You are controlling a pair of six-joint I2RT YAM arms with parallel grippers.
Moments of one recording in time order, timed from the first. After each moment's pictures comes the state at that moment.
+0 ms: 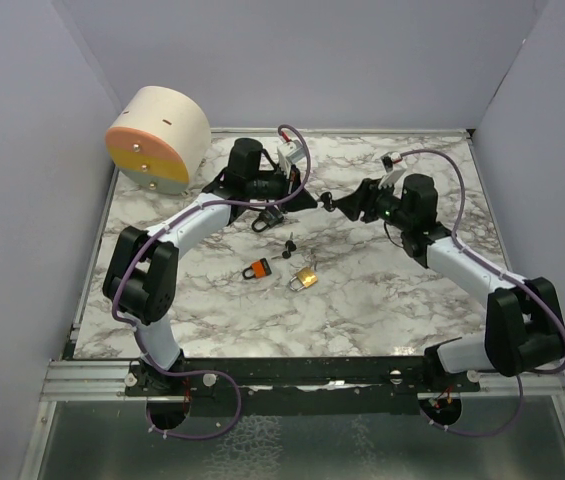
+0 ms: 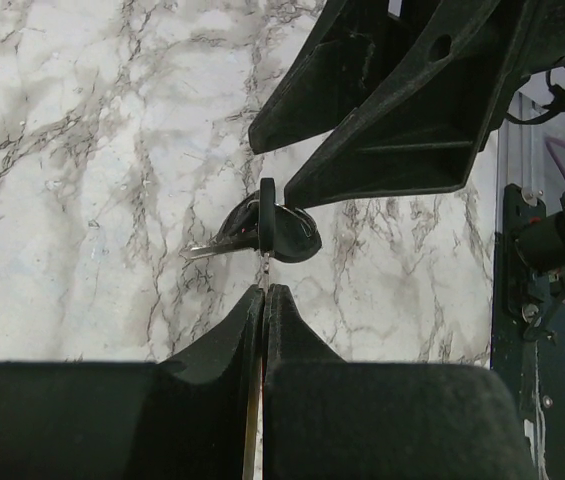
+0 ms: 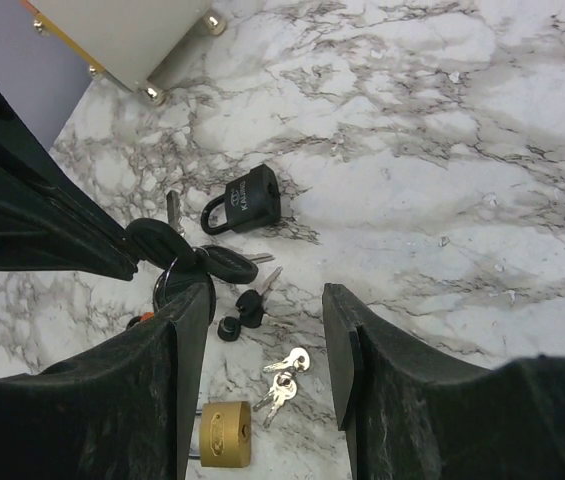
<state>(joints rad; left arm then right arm) -0.47 1.77 1.30 0.07 0.87 -0.10 0.30 1.39 0.78 0.35 -0.43 0.37</state>
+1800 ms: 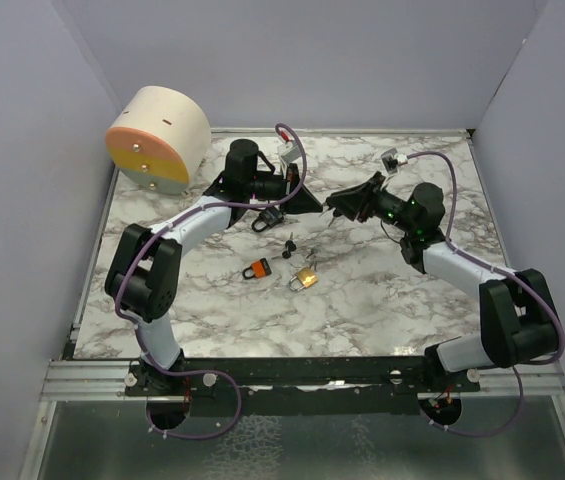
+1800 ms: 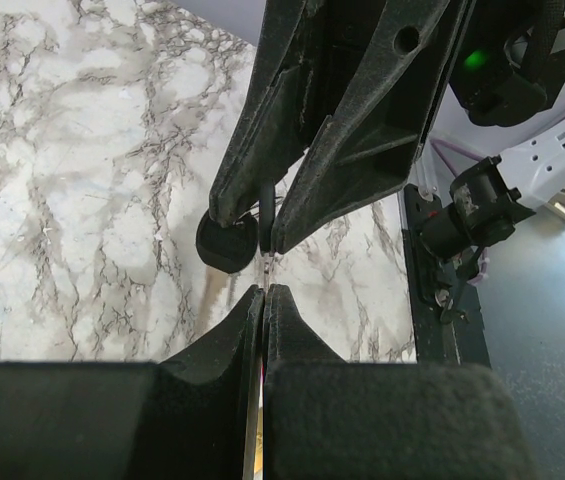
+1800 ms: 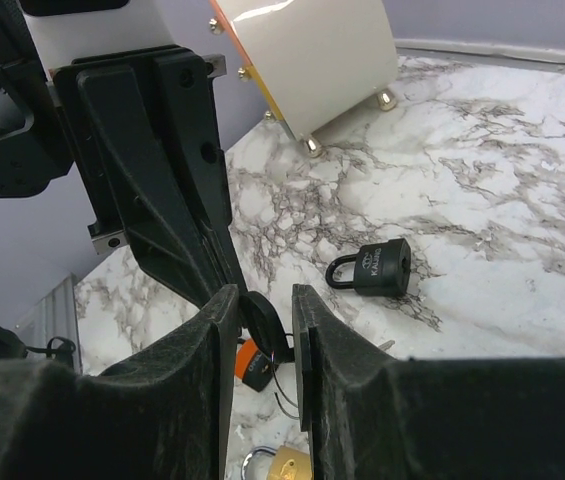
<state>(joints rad) -0.47 1.78 1.26 0.30 1.10 -0.28 0.28 1.42 0.70 0.81 -0.70 0.53</state>
